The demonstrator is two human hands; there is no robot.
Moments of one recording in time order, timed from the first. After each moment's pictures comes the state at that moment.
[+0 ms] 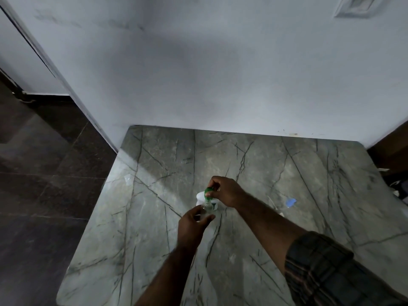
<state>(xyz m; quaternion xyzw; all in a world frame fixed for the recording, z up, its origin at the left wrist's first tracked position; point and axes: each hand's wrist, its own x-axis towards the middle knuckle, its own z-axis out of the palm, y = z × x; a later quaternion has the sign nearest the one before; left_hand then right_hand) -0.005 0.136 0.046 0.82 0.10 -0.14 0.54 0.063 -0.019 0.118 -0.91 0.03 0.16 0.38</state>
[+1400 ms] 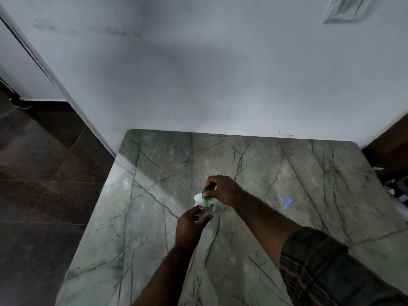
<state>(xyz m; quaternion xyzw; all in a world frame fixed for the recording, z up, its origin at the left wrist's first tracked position) 0.001 0.137 0.046 0.84 0.07 -0.14 0.52 0.067 -0.024 0.126 -0.92 0.00 0.15 0.35</state>
